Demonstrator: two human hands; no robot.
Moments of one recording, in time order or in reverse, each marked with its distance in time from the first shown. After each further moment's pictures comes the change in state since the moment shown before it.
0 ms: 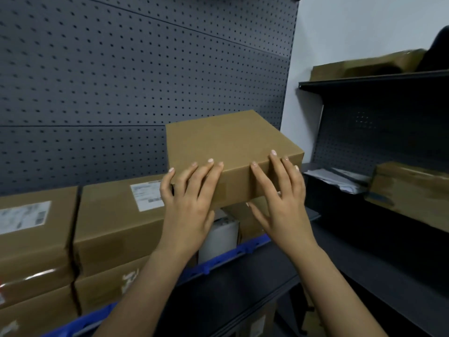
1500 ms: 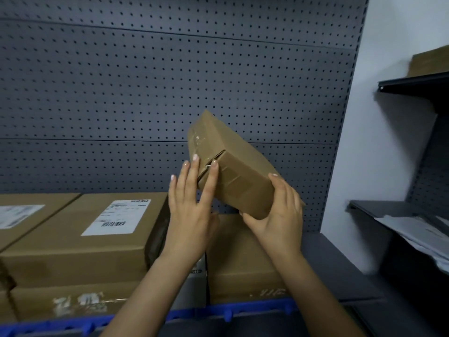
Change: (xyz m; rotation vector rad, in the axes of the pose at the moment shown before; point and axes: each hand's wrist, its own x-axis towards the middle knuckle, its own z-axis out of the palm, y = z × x) left_hand 0.108 0.075 0.149 0.237 0.047 -0.261; right_hand 0.064 0.175 0.150 0.586 0.024 0.223
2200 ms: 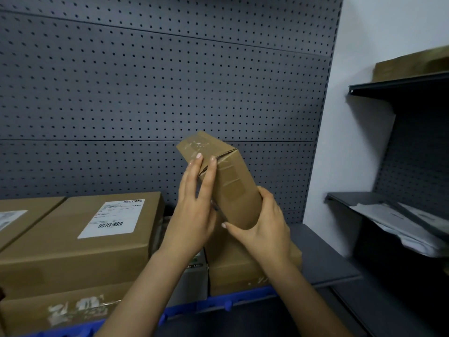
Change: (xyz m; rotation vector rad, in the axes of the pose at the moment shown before) left_hand -0.002 -0.013 -0.011 -0.342 -0.060 0.061; right_hand -0.035 -0.034 -0.007 -0.044 -0.191 0.203
